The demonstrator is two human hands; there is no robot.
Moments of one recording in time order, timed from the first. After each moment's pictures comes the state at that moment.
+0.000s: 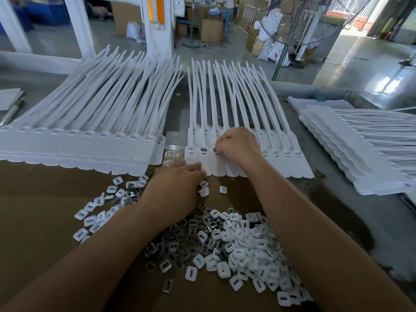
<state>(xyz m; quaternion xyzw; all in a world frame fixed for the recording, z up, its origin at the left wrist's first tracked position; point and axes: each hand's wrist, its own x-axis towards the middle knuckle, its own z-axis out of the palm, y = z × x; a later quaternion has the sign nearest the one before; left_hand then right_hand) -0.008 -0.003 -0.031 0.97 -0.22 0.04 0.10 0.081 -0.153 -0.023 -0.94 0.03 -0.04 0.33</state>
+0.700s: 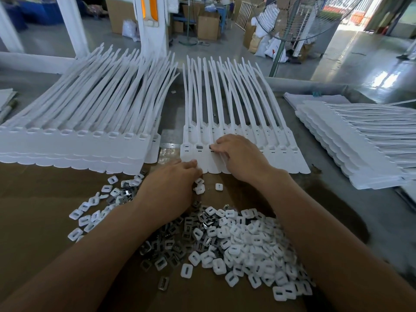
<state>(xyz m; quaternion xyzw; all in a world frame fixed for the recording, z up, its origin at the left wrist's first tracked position) -0.011 -0.004 -0.031 0.96 -0.23 0.06 0.11 0.047 -0.173 -0.024 -0.97 -0.19 -0.05 0.11</state>
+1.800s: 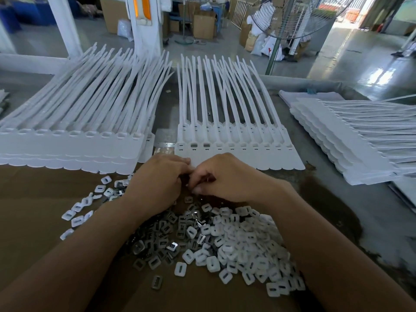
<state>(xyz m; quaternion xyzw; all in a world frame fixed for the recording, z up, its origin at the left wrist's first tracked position) -0.002 0.005 -0.032 0.94 -0.25 0.10 0.18 -0.005 -0.155 0.004 -0.92 -0.28 0.11 0.26</state>
